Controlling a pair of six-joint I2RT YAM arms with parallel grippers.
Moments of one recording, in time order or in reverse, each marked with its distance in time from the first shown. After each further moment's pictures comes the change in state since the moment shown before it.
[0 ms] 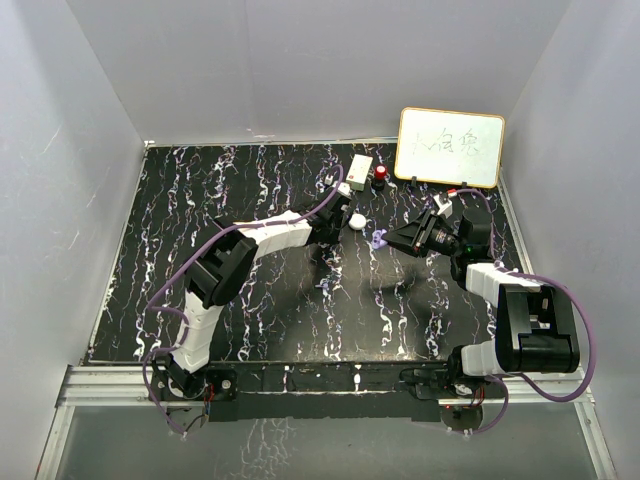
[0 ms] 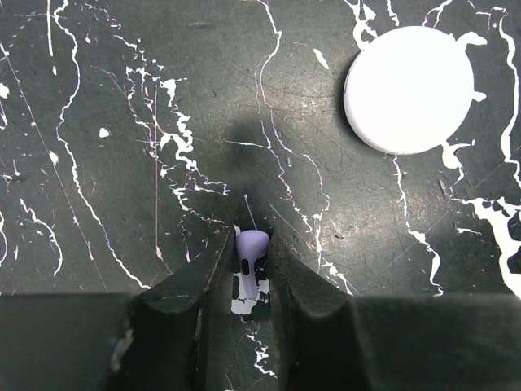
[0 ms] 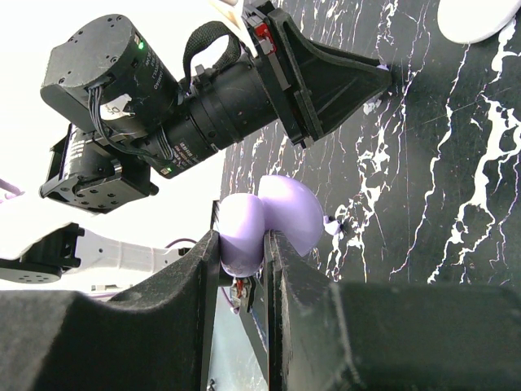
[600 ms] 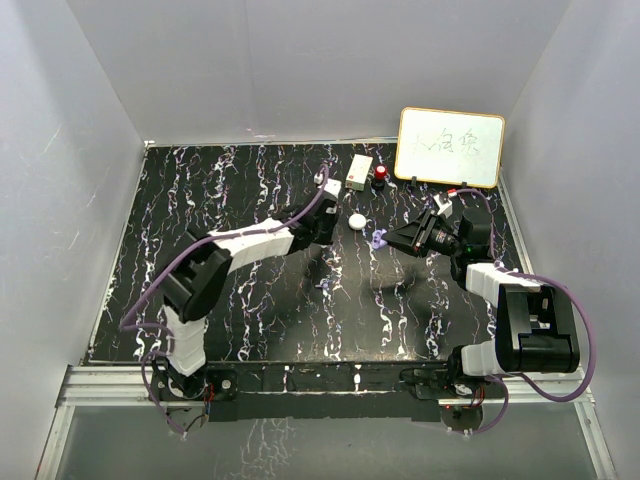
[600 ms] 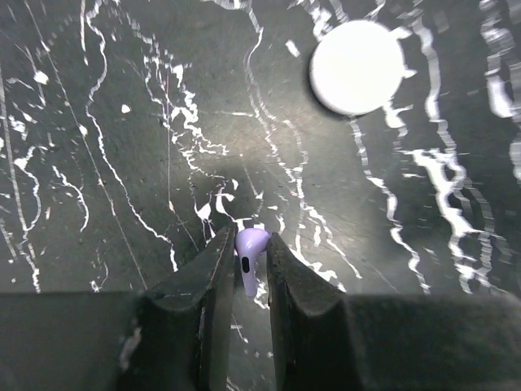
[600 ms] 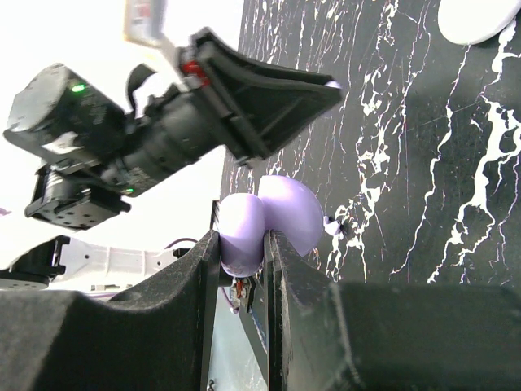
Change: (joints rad) left arm 0.001 -0.168 -0.186 0.116 0.052 0.011; right arm 0.000 0.000 0.000 0.004 0.000 0.000
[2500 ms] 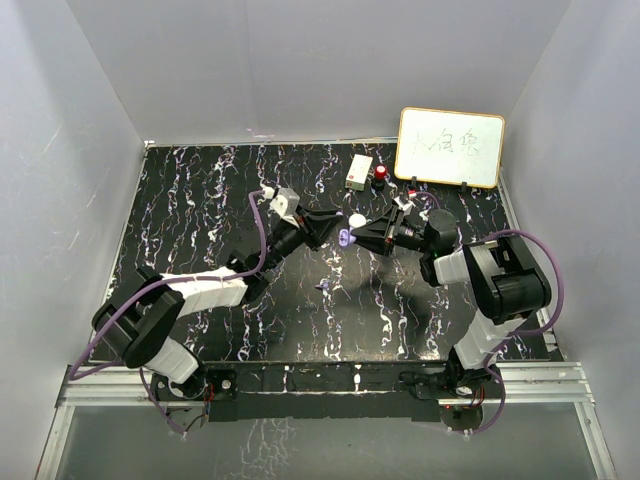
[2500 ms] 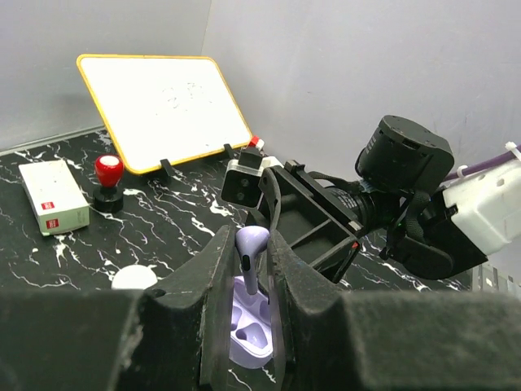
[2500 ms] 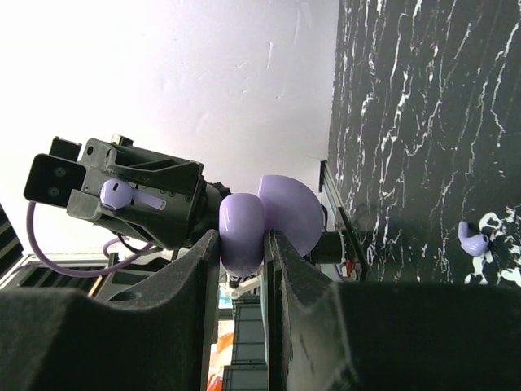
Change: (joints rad) left arm 0.020 -0.448 -0.671 1.274 0.430 -0.037; right arm 0.229 0.340 0.039 0.615 -0.001 0.591
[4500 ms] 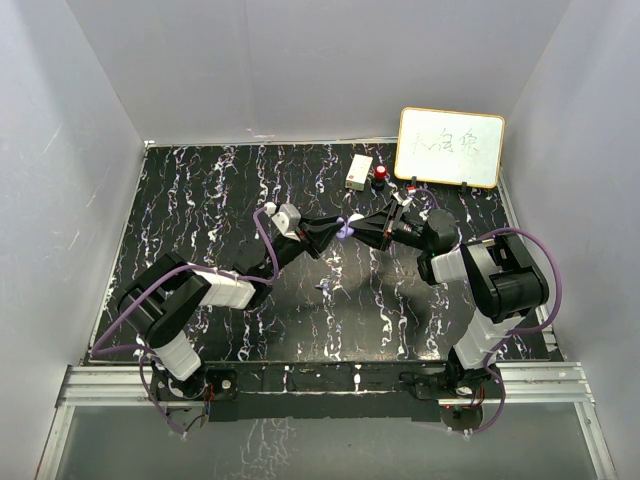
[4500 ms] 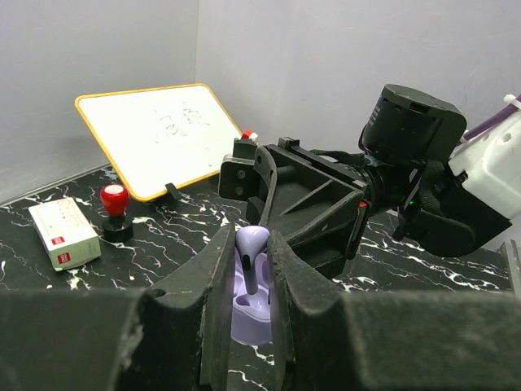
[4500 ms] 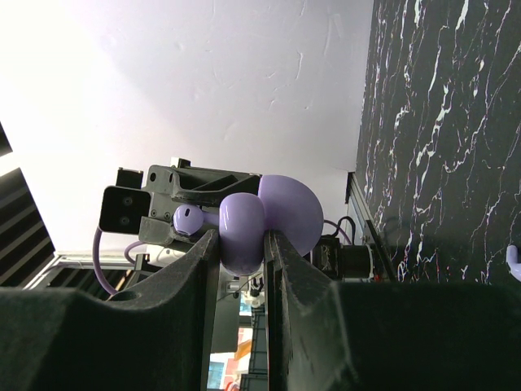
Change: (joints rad) left arm 0.000 0.154 -0.064 0.335 0.063 0.113; right arm 0.029 0.016 0.020 0.121 0.055 0.134
